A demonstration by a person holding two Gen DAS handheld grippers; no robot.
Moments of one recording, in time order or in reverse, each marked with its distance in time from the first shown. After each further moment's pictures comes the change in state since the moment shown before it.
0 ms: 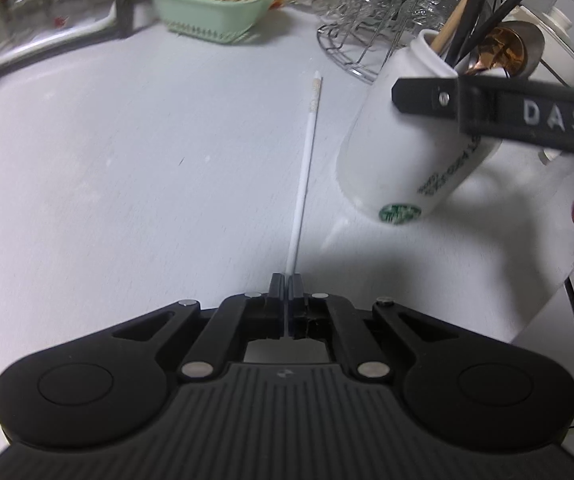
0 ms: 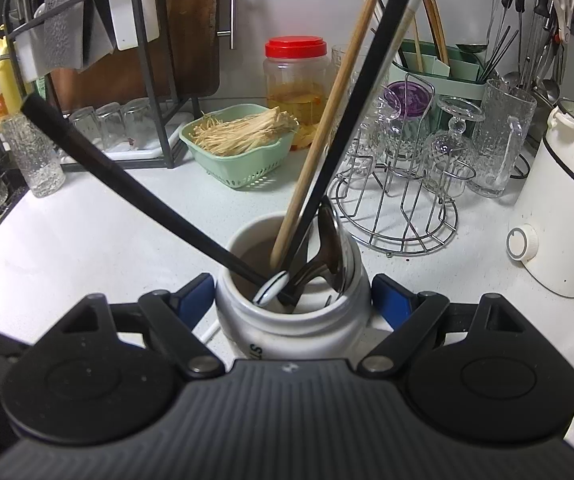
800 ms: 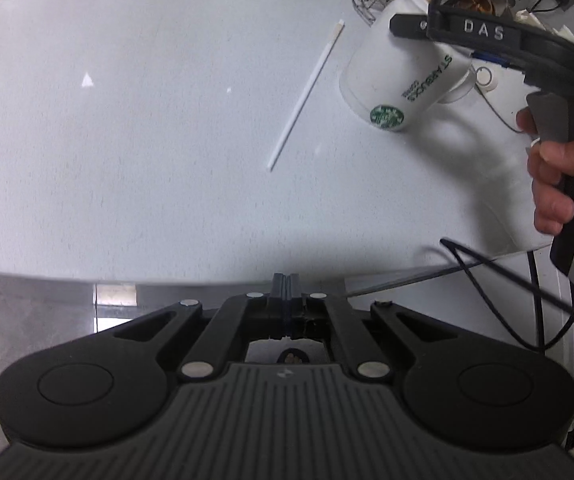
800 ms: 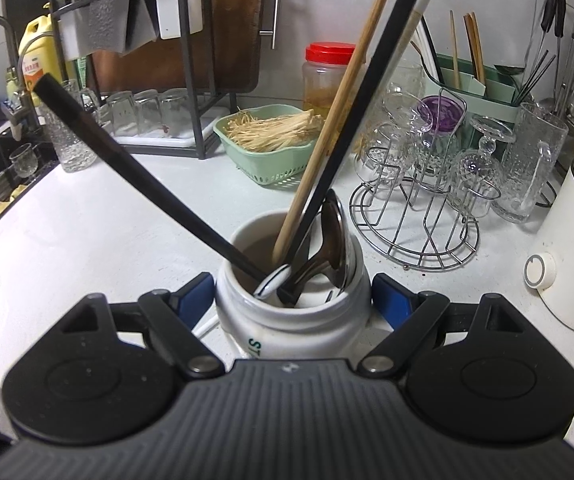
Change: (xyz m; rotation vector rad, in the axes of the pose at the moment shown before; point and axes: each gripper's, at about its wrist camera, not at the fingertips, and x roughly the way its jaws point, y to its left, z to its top) left arm -0.053 -0.007 -0.086 -0.238 0.094 -0.025; right arm -0.001 -0.006 -0.006 -0.116 -0.018 0.092
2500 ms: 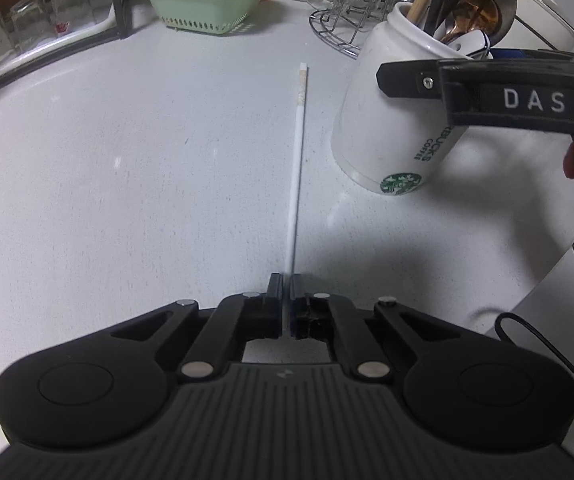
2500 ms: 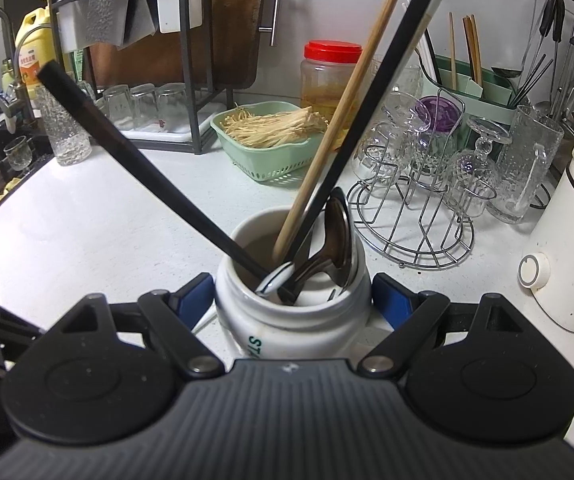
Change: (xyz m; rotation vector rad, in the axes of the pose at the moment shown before) left arm 0.037 -0.018 0.073 0.293 -0.077 0.065; right arm -0.001 0.005 -0.001 -0.013 0.006 -0.026
